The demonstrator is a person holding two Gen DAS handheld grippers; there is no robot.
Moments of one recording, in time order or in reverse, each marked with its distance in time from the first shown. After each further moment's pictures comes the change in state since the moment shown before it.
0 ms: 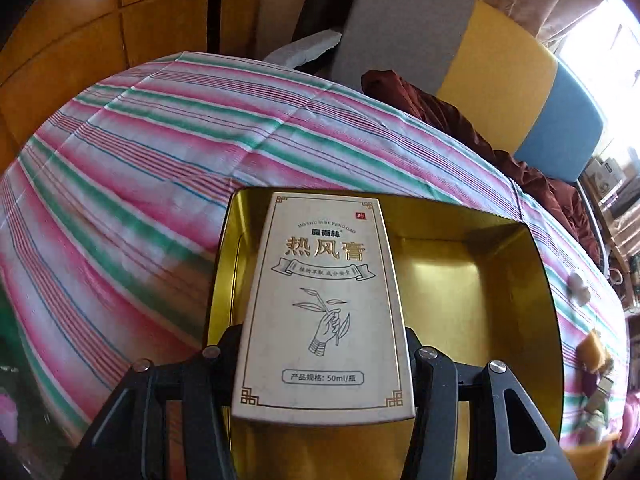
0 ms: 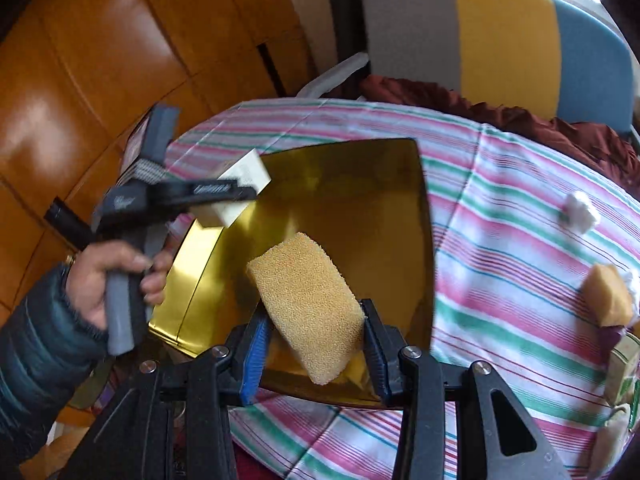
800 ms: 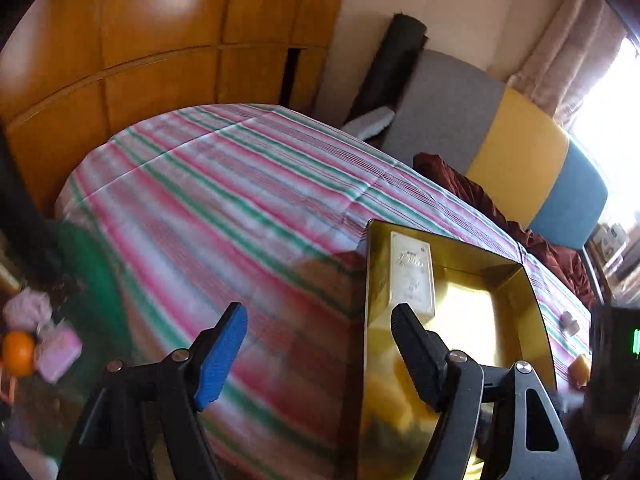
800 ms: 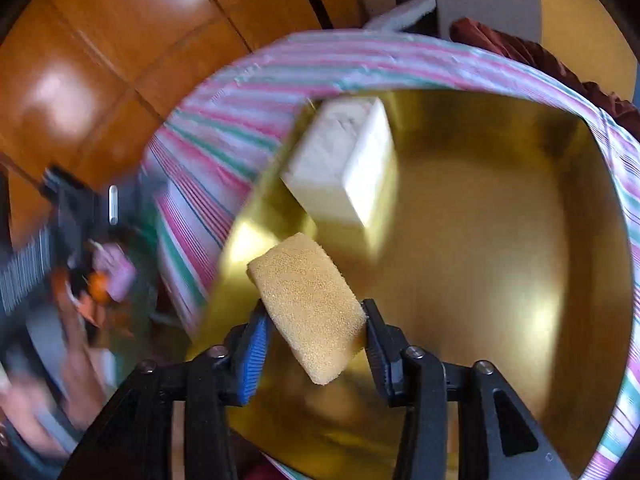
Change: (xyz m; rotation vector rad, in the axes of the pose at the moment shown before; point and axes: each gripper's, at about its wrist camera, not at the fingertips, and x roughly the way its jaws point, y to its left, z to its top) left arm -0.111 0.086 -0.079 -0.163 -0.260 0.064; right arm 0.115 0.084 0.040 -0.019 0.171 0.145
